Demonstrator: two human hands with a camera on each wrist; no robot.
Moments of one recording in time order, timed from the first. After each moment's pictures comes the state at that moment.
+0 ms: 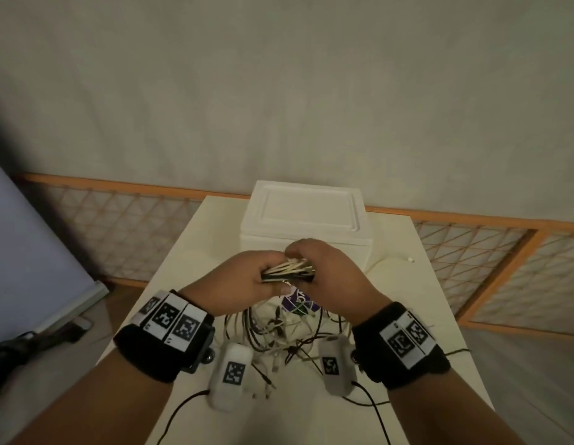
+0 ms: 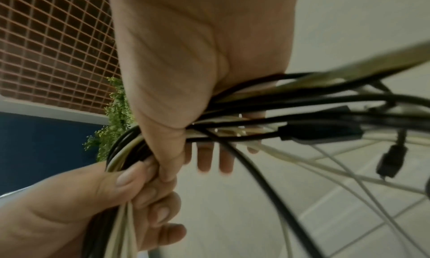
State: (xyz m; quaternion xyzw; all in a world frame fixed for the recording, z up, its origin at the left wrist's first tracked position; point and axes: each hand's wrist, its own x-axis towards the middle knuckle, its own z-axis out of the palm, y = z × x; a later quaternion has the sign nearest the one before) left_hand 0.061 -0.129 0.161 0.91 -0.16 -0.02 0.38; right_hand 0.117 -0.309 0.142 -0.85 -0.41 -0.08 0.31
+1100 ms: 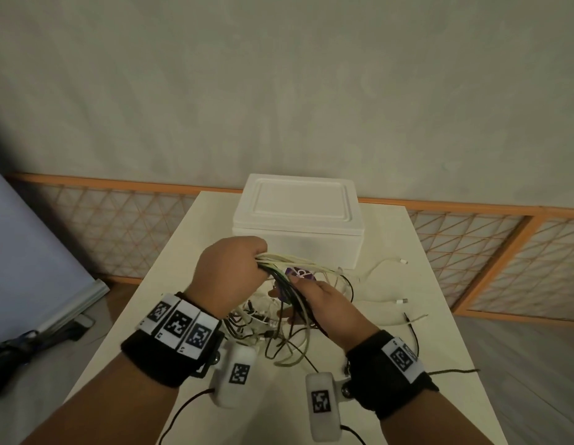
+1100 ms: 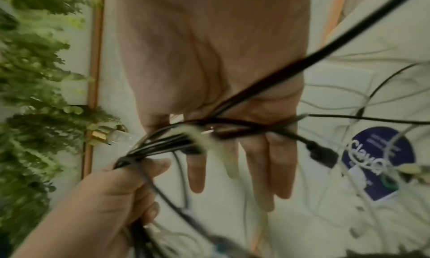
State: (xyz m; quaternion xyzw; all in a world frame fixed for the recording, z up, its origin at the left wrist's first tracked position) left_hand 0.053 -0.153 0.160 0.97 0.00 0.14 0.18; right_hand 0.077 -0.326 0.104 -0.69 -0.15 0.29 0.65
